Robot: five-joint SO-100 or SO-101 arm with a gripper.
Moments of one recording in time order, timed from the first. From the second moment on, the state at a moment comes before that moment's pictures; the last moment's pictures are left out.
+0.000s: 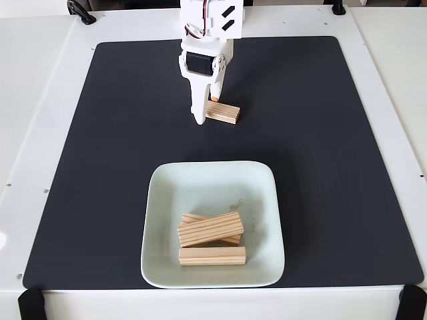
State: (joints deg) arm -9.0 94.4 117.2 56.5 26.7
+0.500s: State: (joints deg) arm -9.5 90.4 115.8 56.5 26.6
